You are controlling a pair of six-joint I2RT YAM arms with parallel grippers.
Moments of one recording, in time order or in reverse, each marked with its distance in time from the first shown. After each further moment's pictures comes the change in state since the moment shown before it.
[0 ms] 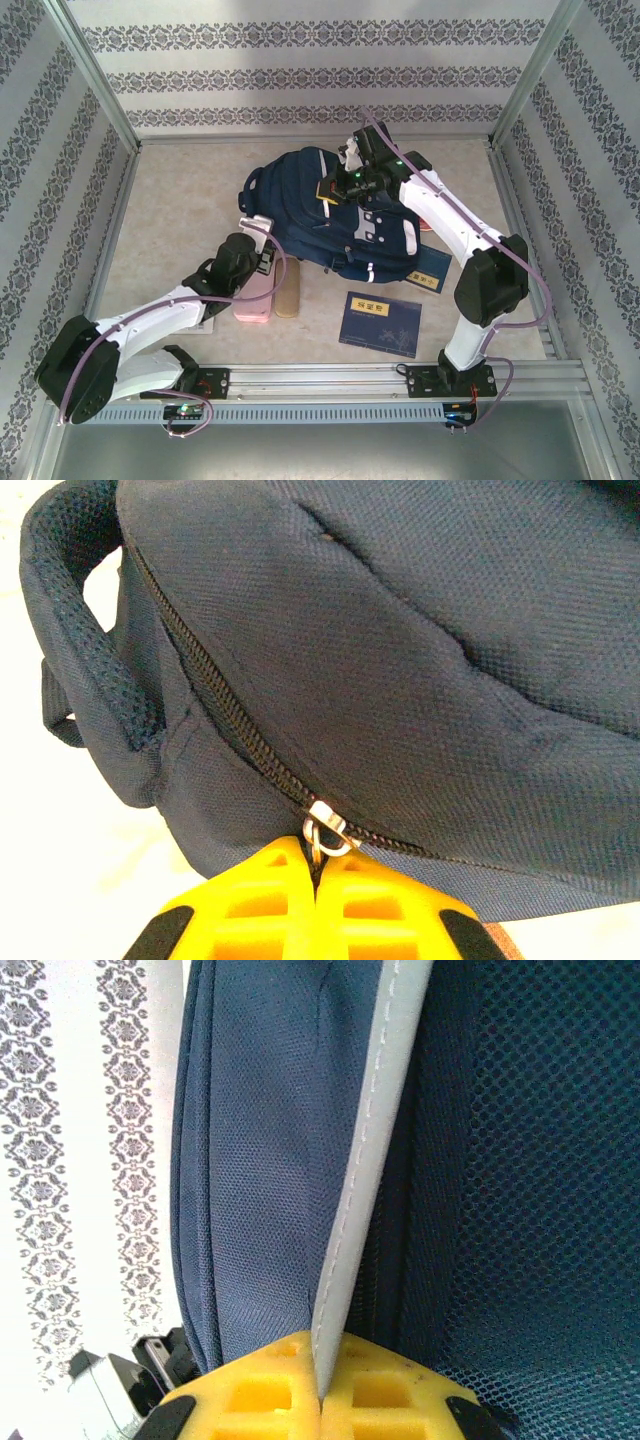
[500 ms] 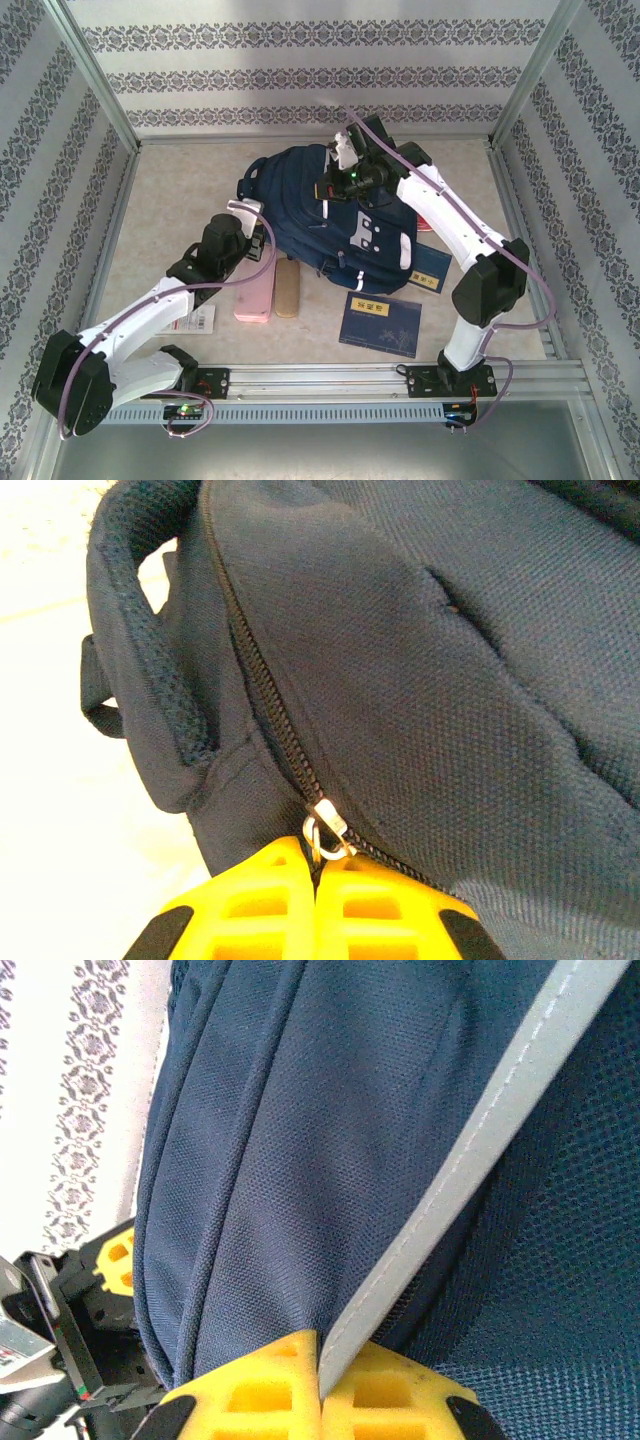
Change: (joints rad) left arm 0.104 -0.052 0.145 -0.209 0.118 0.029; right arm 0.060 0.018 0.154 -0.190 0.100 -0.244
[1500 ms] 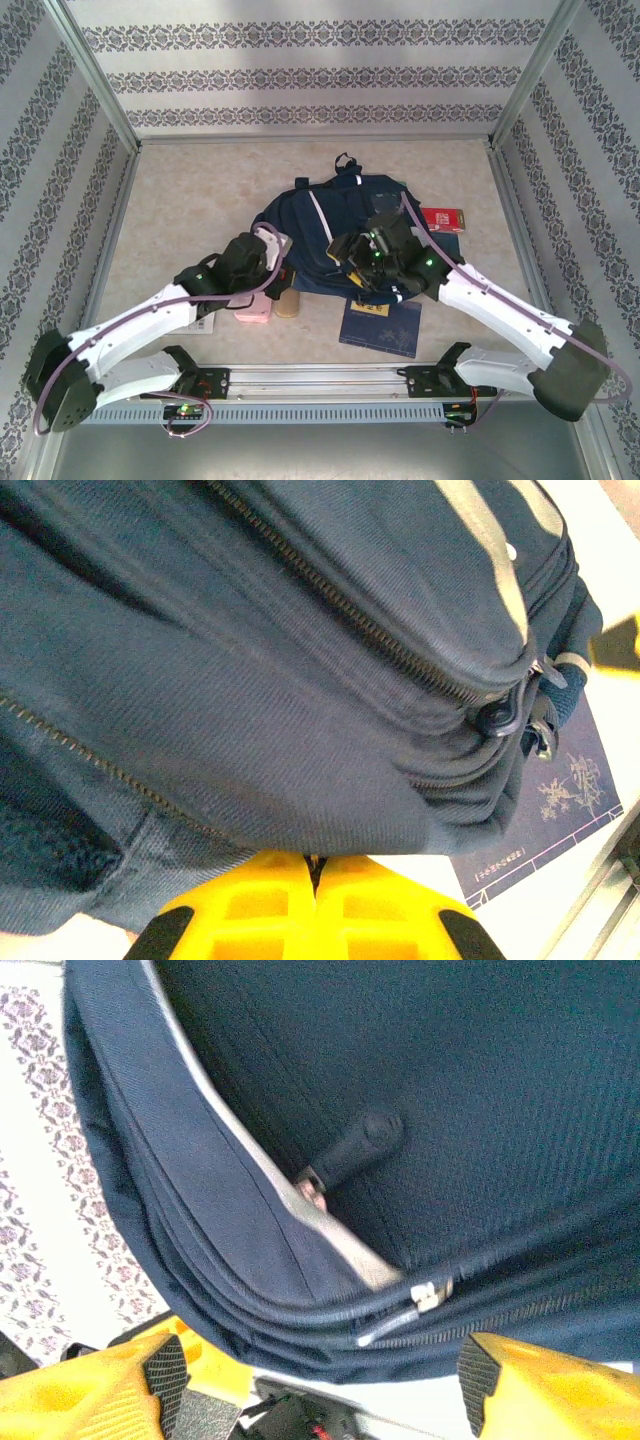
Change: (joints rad) left arm -0.250 -0.005 0.068 -0.328 0.294 -0.338; right arm 0.230 -0.664 -0.952 0.457 0.281 0.919
